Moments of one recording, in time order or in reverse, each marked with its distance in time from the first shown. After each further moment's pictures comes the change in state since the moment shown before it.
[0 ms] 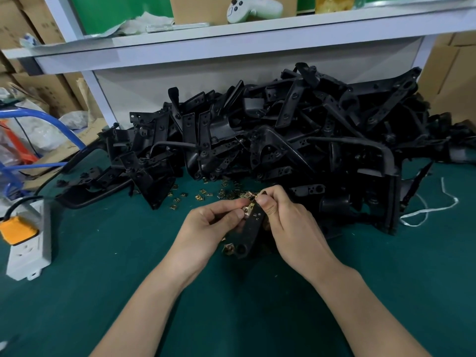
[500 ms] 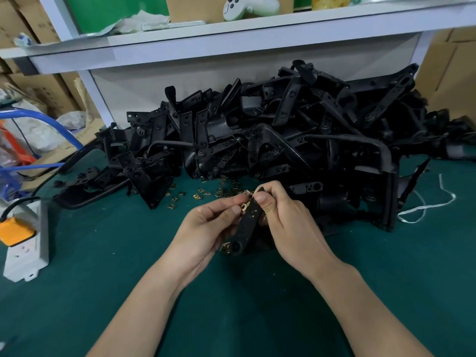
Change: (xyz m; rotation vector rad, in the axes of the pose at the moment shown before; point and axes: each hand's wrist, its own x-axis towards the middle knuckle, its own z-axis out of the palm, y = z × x) left_hand 0.000 0.005 0.007 -0.313 -0.057 -0.075; right_hand -0.001 -0.003 -0.003 0.103 -0.032 0.007
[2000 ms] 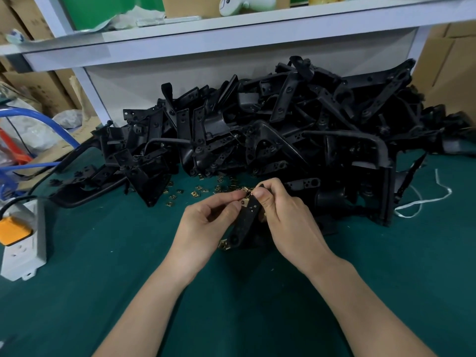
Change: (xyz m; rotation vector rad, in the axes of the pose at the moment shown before) left_hand -0.009 0.003 0.010 0.448 0.133 0.196; right_hand 0.001 0.003 0.003 -0.035 0.030 0.049
